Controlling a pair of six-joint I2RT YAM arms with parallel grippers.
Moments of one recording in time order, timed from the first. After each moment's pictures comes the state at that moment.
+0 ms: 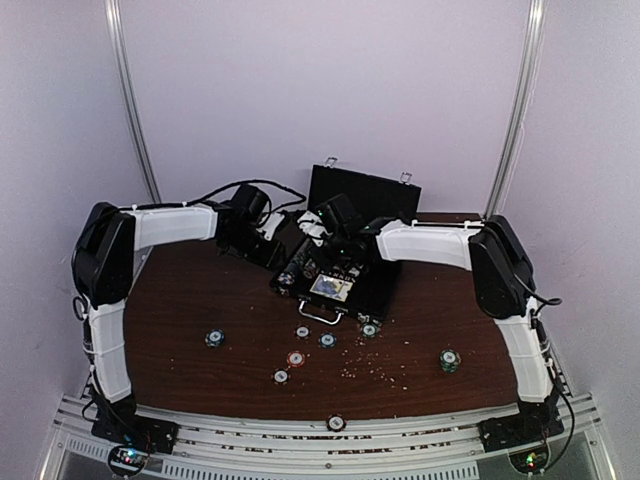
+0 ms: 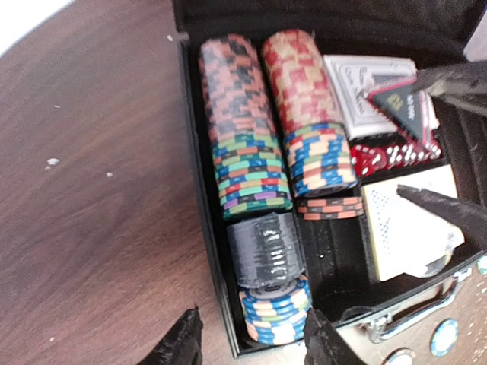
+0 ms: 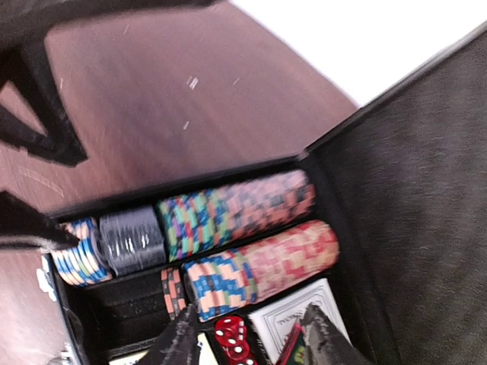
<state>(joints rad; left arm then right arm) -0.54 2.05 1.57 -0.49 0.15 0.00 0.79 2.27 1.84 -0.24 0.21 -0.24</state>
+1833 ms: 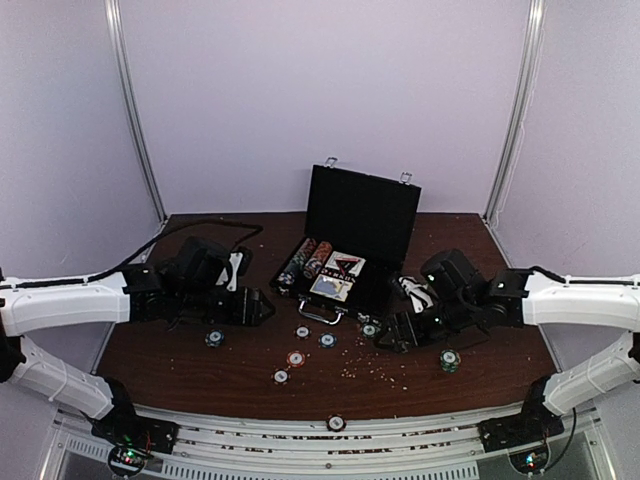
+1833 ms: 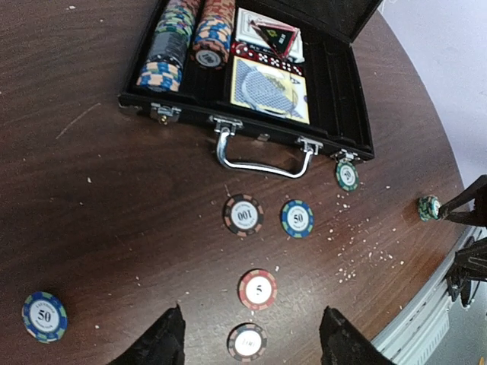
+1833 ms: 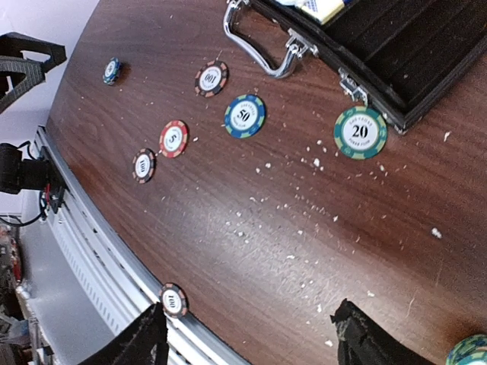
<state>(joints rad) -0.86 1.25 0.82 -0.32 -0.02 -0.64 0.88 1.27 0.80 -0.41 -0.21 0.54</state>
